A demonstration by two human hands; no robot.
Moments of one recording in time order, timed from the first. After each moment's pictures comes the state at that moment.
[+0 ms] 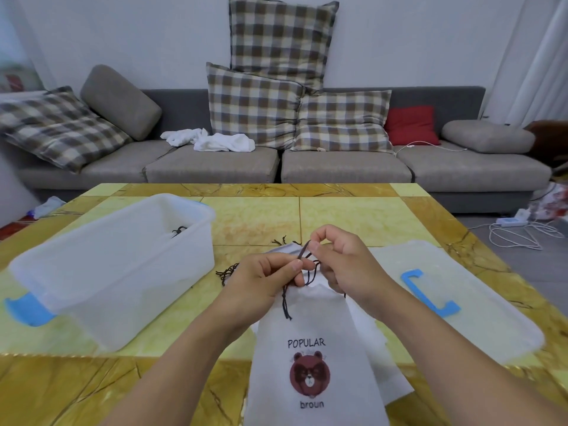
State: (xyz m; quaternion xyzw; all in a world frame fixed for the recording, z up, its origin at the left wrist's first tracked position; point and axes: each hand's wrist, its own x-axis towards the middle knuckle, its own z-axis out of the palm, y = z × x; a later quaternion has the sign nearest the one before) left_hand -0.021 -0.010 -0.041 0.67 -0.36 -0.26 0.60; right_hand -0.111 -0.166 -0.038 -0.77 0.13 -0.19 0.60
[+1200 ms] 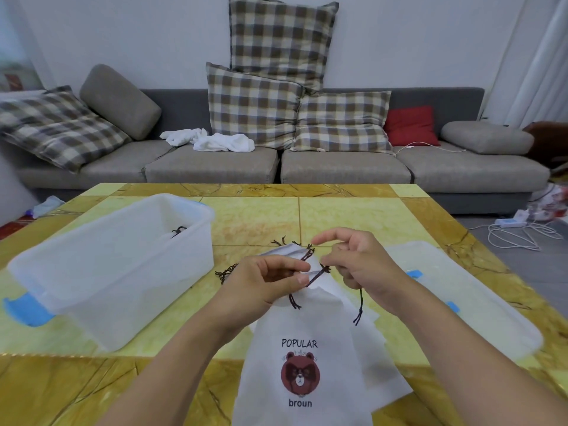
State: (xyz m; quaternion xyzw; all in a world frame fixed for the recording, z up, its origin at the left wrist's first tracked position) left_hand -0.019 -0.003 -0.039 0.67 -0.33 -0.31 0.59; right_hand -0.116 -0.186 -0.036 -0.76 0.17 -0.18 0.60
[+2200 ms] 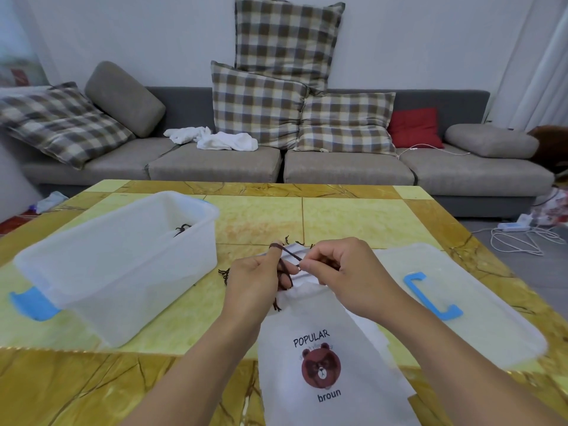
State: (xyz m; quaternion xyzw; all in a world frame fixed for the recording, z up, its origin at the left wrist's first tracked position) left_hand -0.034 -0.018 -0.036 0.72 -0.11 -0.18 0.66; right_hand -0.117 -0.153 -0.030 -0.87 0.09 -0.21 0.43
